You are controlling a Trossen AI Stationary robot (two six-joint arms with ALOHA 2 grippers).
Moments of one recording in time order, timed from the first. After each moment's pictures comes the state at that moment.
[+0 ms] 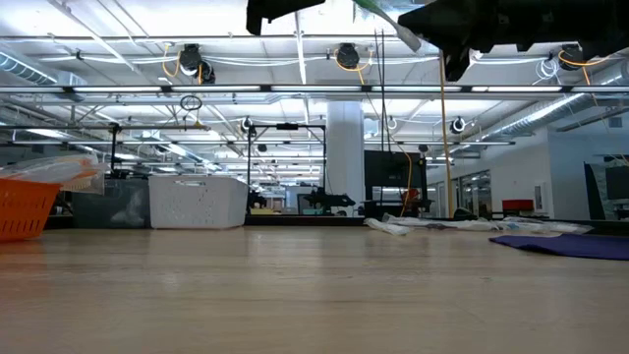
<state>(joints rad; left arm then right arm) -0.12 1.41 0.94 0.48 -0.32 -0.14 0.20 1.09 0.41 0.74 0.26 0.15</state>
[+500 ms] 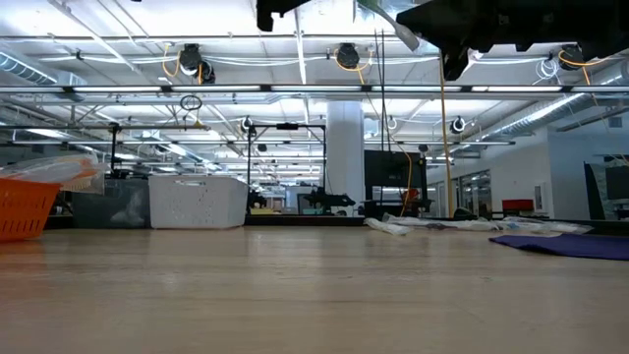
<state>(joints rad) -0.12 1.47 0.94 0.66 -0.31 -0.12 0.22 1.12 0.41 0.78 0.26 0.14</state>
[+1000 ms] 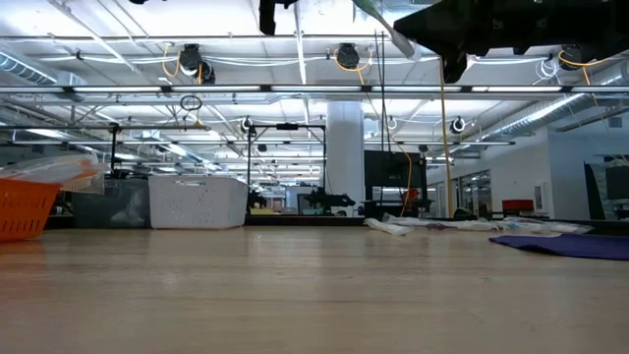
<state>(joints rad) -0.12 1.48 0.94 0.65 -0.30 -0.10 0.21 1.13 0.41 0.79 0.29 0.13</state>
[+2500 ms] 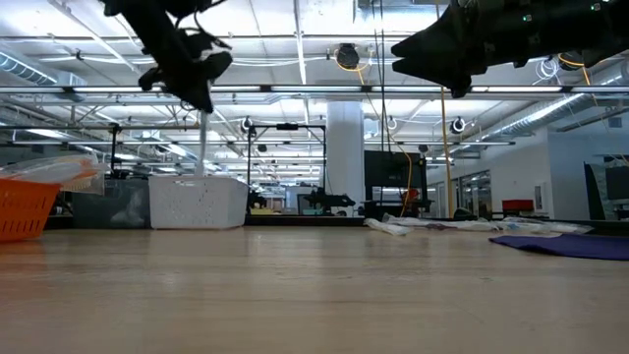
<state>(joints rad) 0.43 1.13 0.94 -0.52 -0.54 -0.41 0.18 1.13 0.41 0.69 0.42 0.14</state>
